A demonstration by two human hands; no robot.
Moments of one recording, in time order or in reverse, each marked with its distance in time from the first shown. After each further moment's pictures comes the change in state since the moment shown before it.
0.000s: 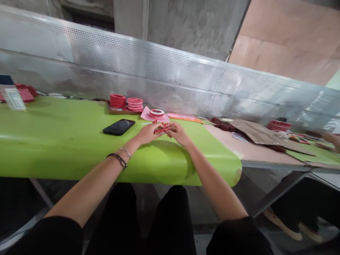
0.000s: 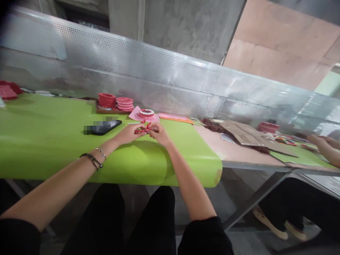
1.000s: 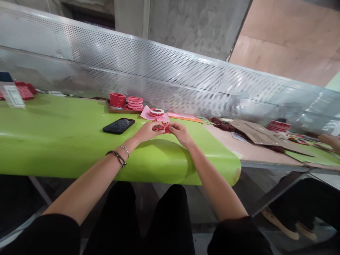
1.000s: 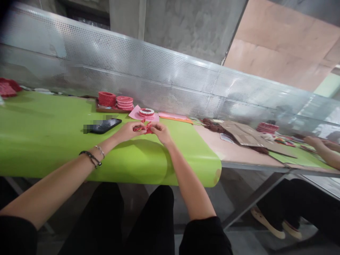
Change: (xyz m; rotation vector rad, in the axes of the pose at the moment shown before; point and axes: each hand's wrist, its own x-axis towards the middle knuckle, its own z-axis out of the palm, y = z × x) left_hand 0.000 0.008 -0.003 -0.245 0.041 -0.040; right_hand 0.002 0.001 -0.003 0.076 0.047 -0.013
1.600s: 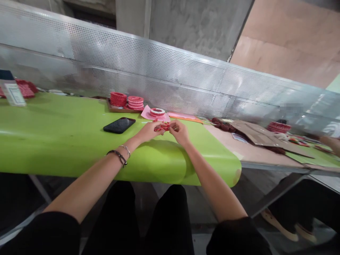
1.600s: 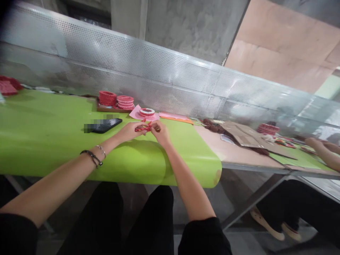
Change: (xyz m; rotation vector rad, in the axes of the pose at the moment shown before) left_hand 0.001 -0.004 0.002 -0.002 -0.021 -0.054; right_hand -0.002 -0.007 0.009 -0.171 0.159 -0.099
